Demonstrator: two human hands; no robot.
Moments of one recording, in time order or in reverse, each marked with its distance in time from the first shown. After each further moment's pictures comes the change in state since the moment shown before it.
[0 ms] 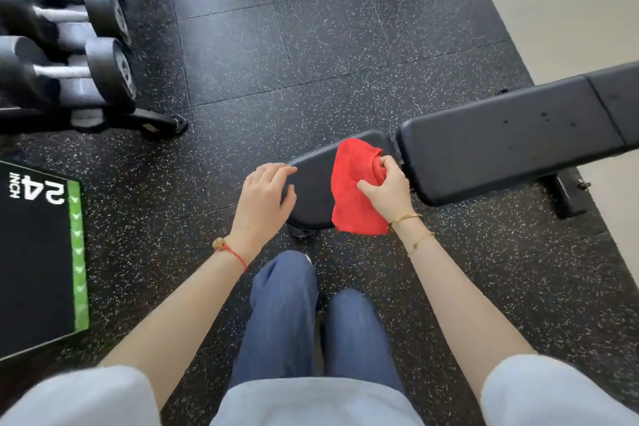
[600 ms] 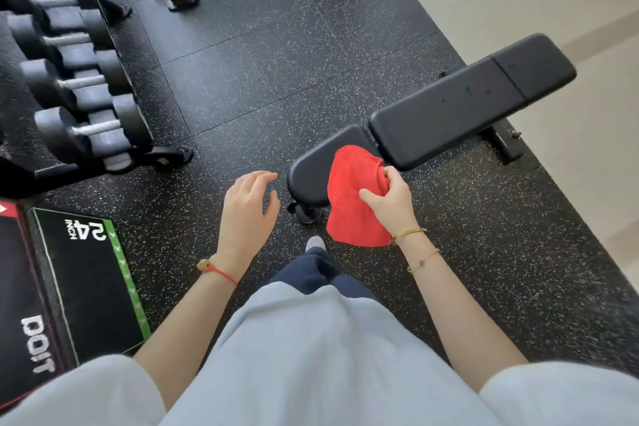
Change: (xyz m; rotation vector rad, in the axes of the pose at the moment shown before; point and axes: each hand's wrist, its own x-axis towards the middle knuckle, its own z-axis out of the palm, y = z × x) left_hand -0.095 0.029 -0.223 -0.071 0.018 0.087; right_hand -0.211 -0.166 -0.054 0.189 0.163 0.145
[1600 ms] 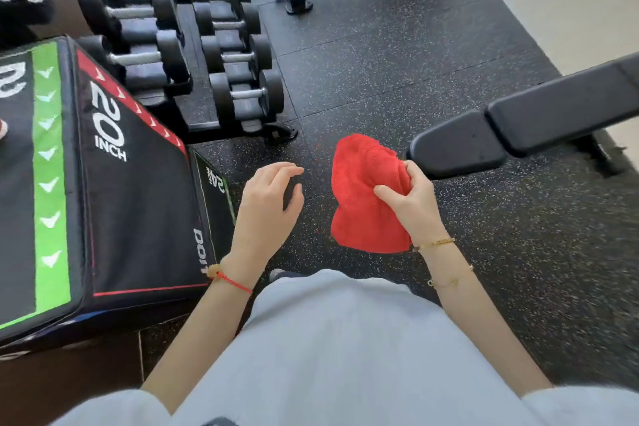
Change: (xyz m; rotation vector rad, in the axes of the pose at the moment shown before) left_hand -0.229 -0.206 -0.258 -0.046 0.130 -0.041; right_hand -0.275 -0.139 0.268 0.177 -0.150 -0.190
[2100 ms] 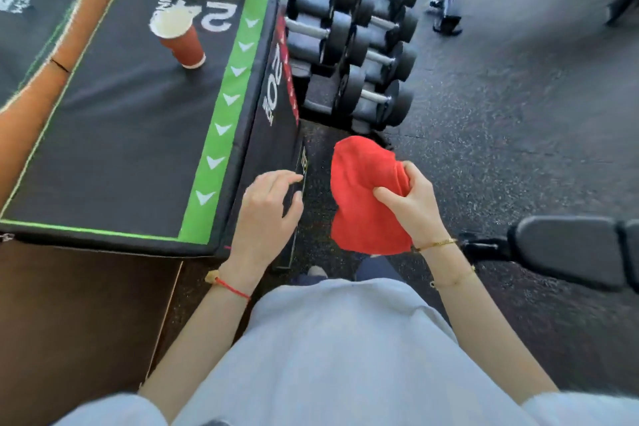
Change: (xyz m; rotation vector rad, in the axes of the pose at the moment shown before) left_hand -0.061 -0.159 -0.118 0.076 0.246 -0.392; right_hand 0.038 -0.080 0.231 -0.173 -0.470 -0.138
